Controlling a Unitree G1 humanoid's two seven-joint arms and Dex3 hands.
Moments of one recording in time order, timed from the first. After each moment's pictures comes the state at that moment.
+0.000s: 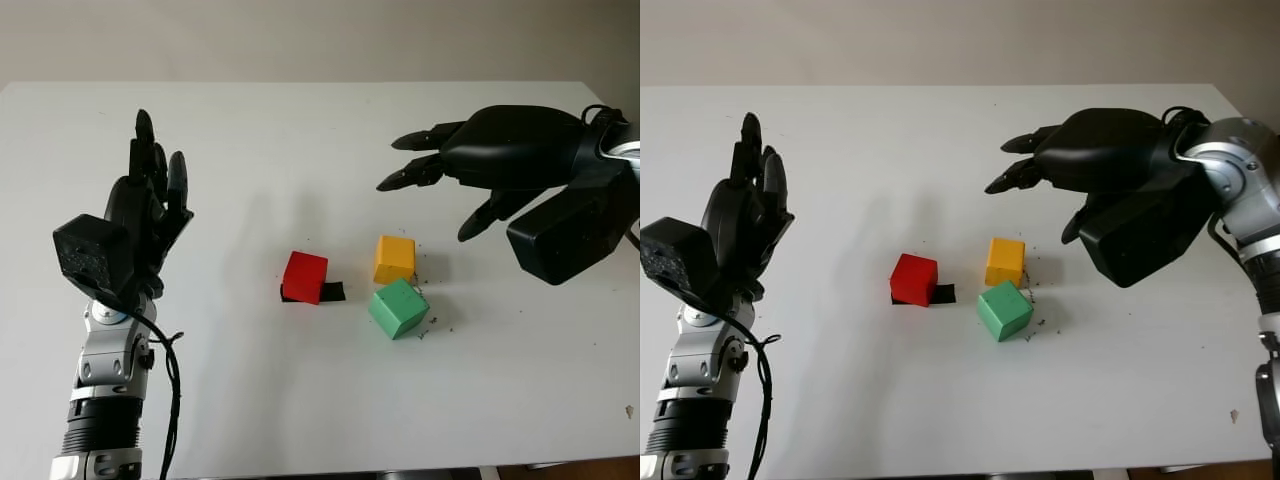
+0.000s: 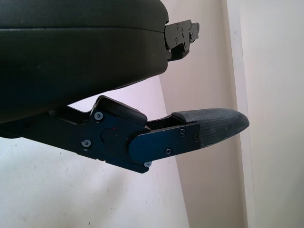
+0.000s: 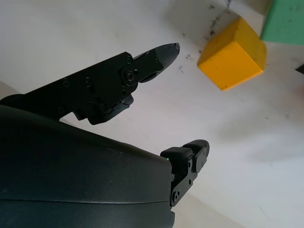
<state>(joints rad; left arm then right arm) -0.35 0.23 0.20 0.17 -0.08 -0.04 -0.08 -0.88 -0.88 0.27 0.46 -0.51 -0.73 0.68</state>
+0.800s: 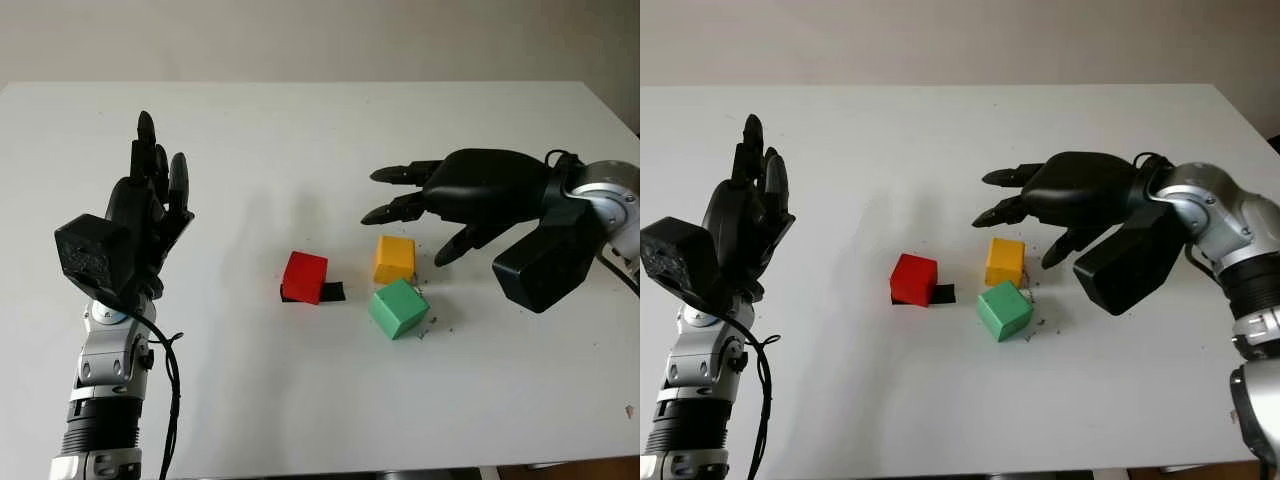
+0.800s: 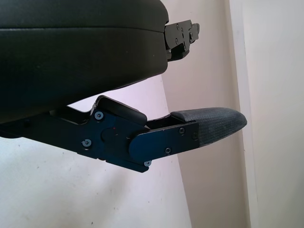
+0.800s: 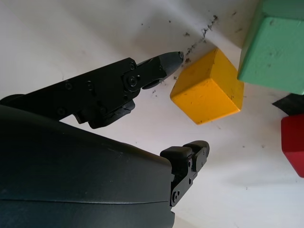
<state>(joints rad) -0.35 0.23 0.21 0.17 -0.08 -0.03 -0.09 -0.88 -0.82 0.37 0.67 -0.63 -0.91 0.50</state>
